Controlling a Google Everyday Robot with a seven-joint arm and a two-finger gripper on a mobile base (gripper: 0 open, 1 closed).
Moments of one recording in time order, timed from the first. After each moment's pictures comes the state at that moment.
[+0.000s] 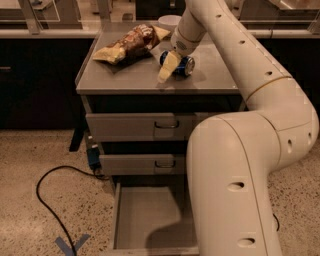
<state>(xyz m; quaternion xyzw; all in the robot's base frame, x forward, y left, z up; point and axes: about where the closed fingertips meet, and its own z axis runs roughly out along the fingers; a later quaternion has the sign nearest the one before) 0.815 -0.054 0.855 -0.52 0.81 0.03 0.26</state>
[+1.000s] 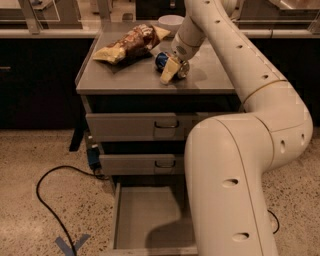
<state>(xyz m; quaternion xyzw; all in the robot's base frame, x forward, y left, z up) 0.815 -0.056 0.834 -0.51 0.82 0.04 0.24</state>
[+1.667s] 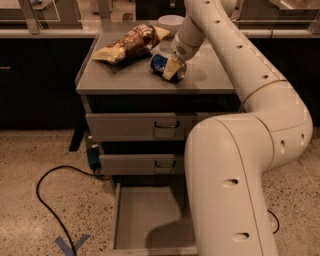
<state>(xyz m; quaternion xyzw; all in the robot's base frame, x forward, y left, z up) 0.815 -0.055 0.834 -0.51 0.82 0.04 0.24</state>
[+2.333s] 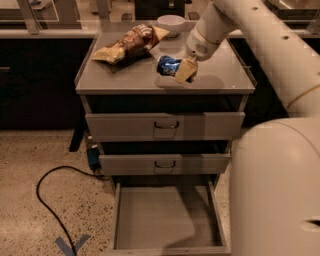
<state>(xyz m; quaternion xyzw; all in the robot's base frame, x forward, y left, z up) 0.733 -0.073 0.871 -0.59 0.77 0.09 0.23</state>
